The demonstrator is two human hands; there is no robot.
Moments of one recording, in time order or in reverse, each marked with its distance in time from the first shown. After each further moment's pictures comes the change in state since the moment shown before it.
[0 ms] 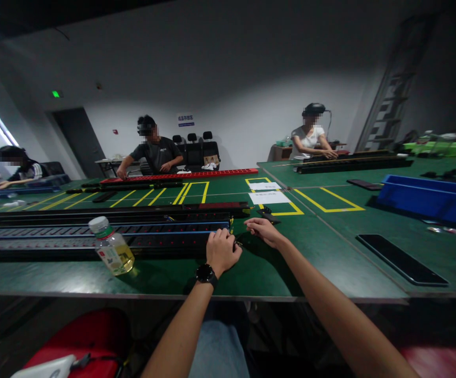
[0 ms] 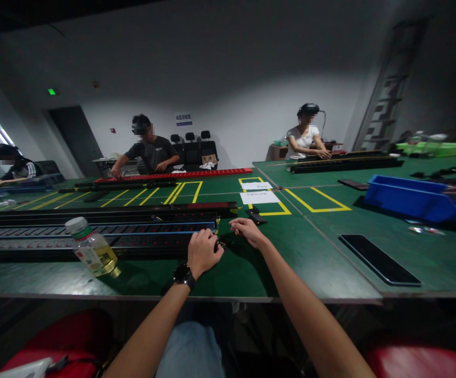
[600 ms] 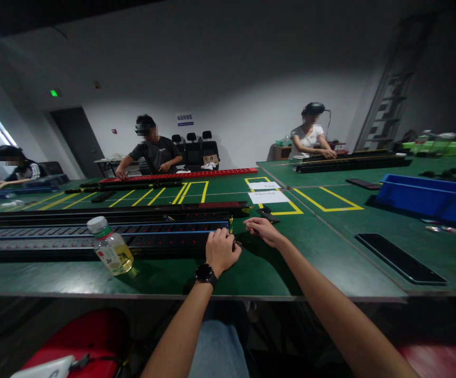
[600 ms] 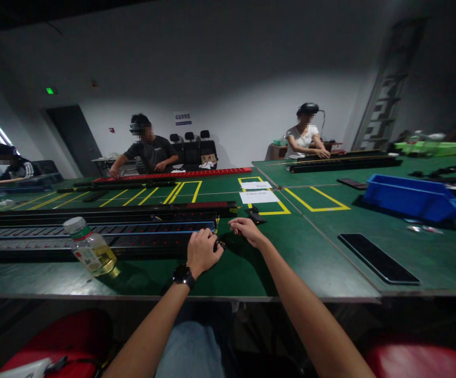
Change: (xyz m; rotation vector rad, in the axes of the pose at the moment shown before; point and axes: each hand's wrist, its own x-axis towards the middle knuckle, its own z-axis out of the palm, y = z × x) left_hand 0.001 0.001 -0.002 -0.001 -0.027 -0.010; right_hand 0.002 0.003 -0.002 -0.021 -0.005 -0.005
